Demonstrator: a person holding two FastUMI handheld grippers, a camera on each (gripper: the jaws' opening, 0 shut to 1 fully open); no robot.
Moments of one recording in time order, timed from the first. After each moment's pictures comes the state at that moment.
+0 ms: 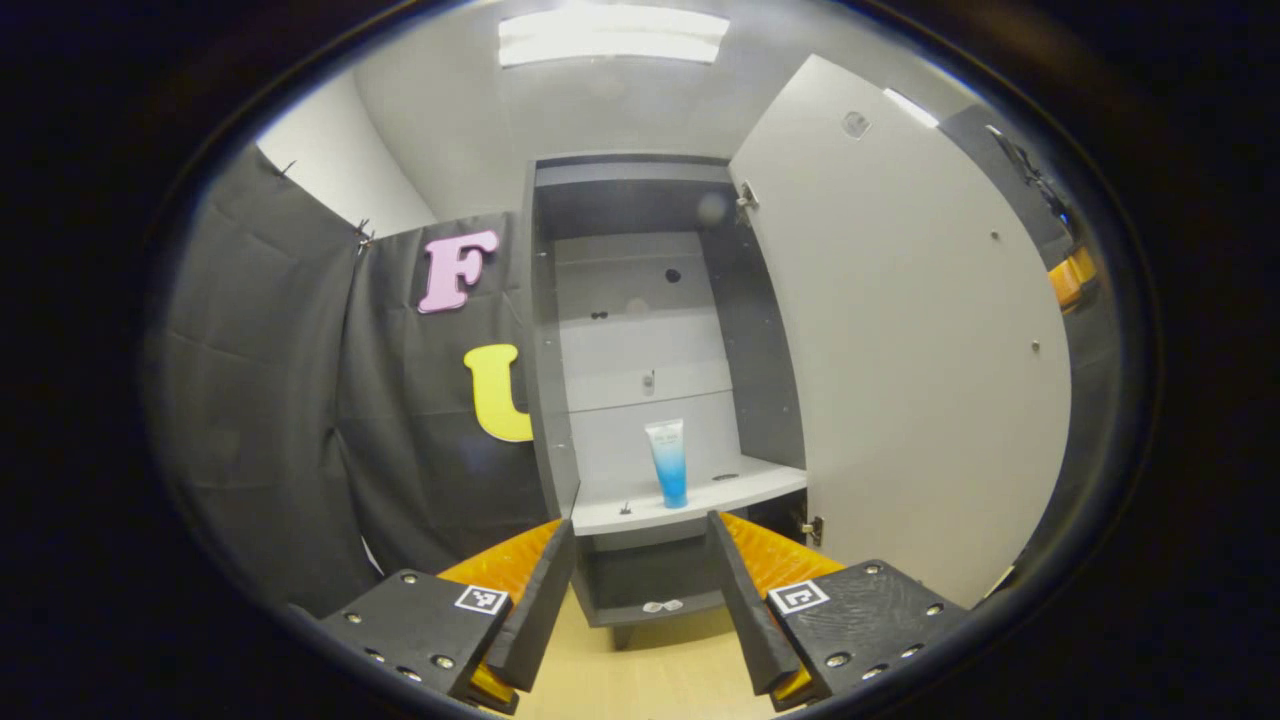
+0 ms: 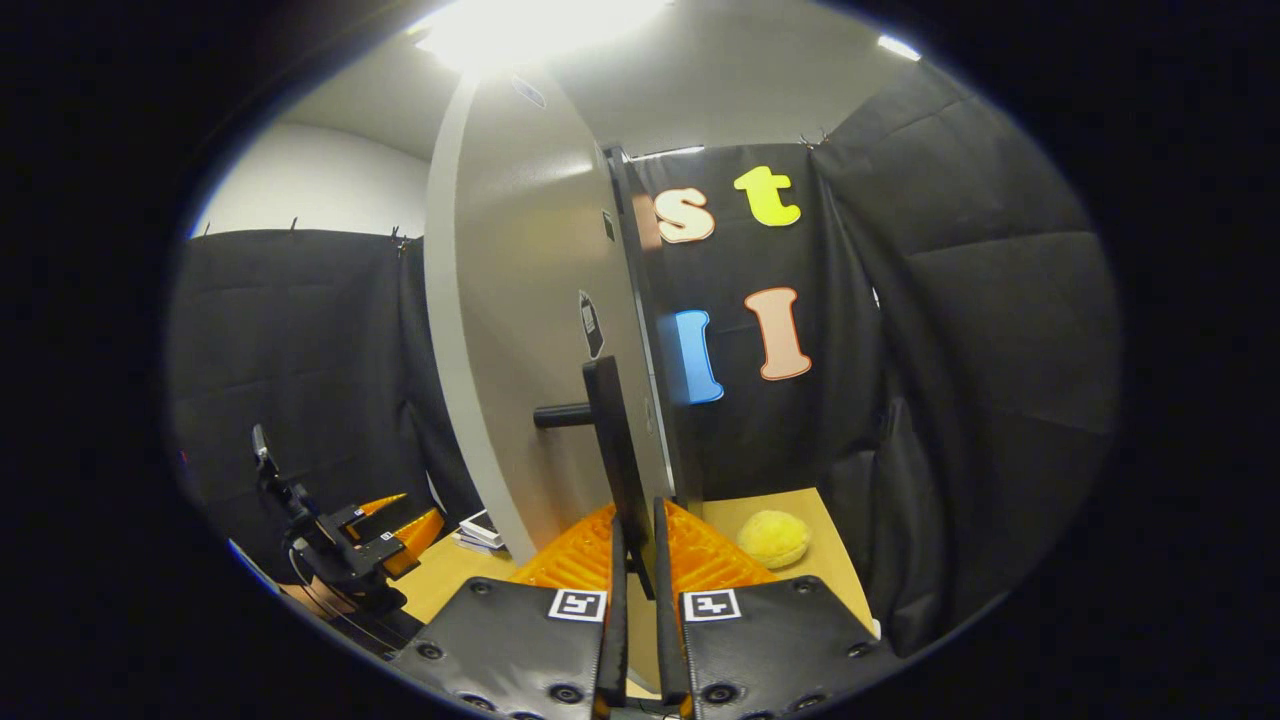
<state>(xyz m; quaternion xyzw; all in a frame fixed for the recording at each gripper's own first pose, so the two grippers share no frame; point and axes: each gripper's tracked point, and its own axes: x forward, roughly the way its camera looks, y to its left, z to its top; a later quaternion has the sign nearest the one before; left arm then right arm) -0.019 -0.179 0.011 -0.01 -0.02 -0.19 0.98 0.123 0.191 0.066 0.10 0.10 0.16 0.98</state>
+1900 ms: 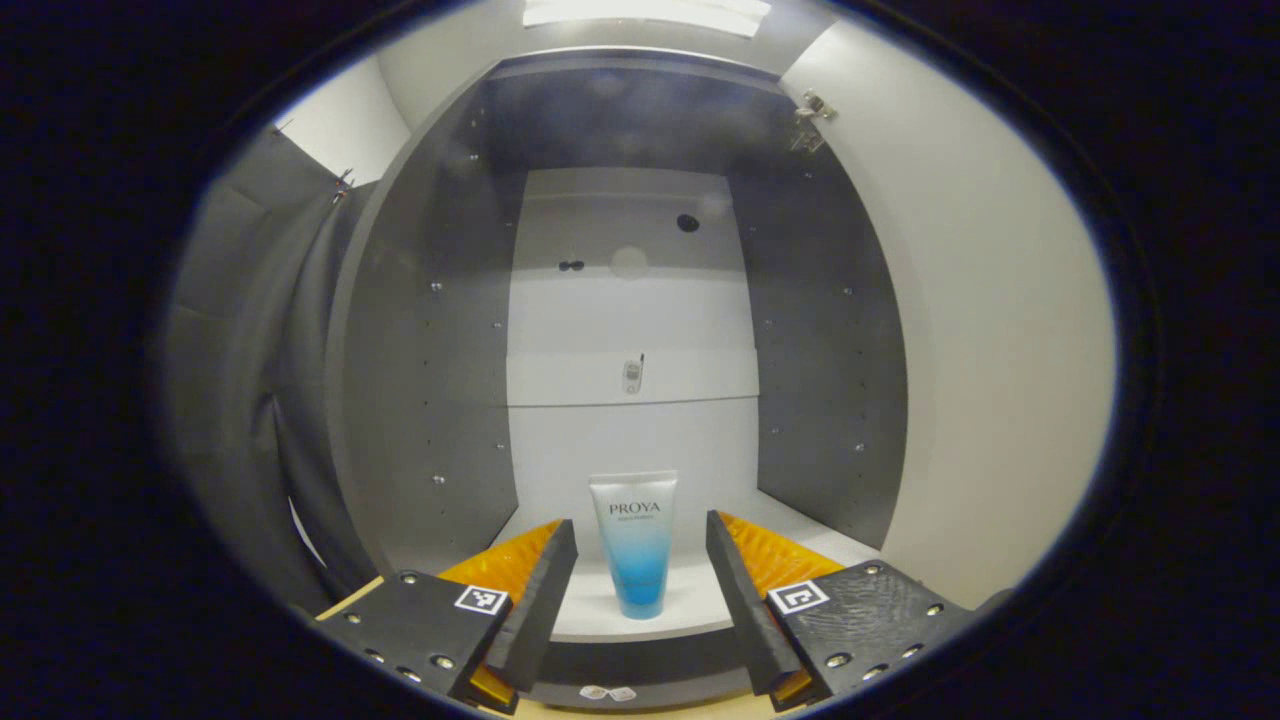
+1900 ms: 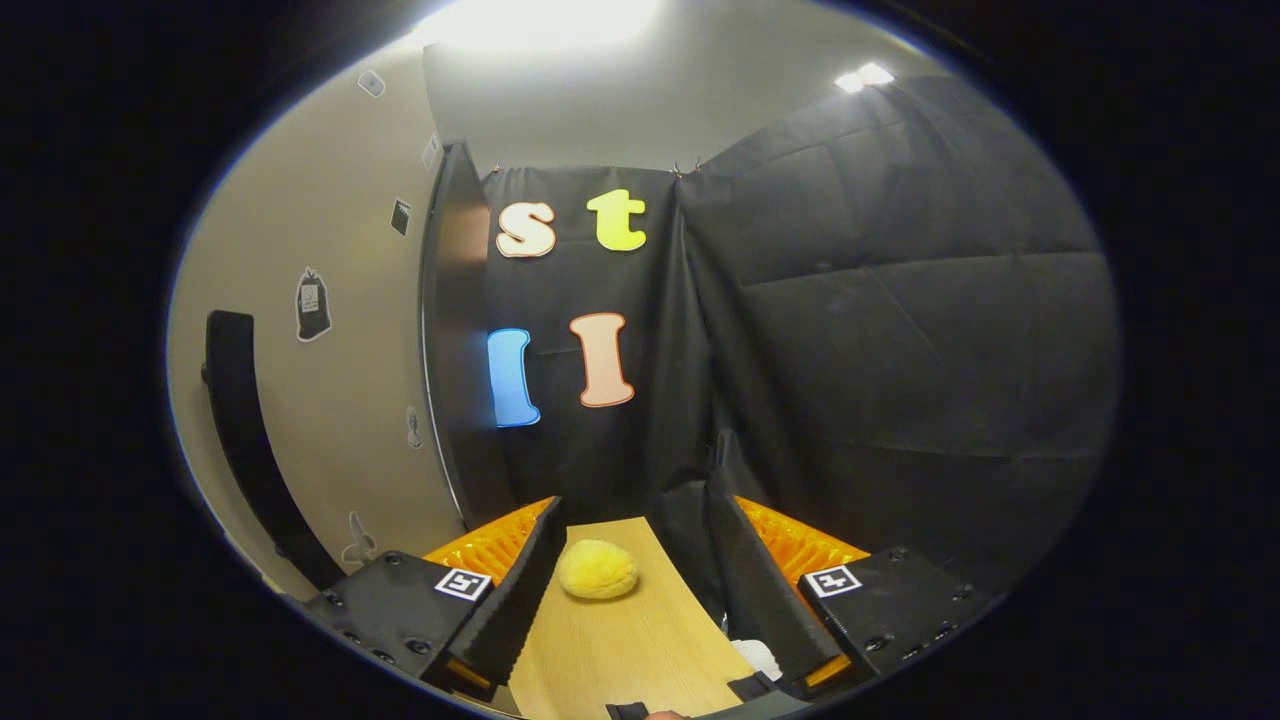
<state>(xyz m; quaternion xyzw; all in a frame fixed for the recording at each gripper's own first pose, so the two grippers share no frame) 0.209 -0.301 -0.004 -0.05 0.03 -0.18 0.98 0.195 0.040 0.028 0.03 0.08 -0.11 0.99</state>
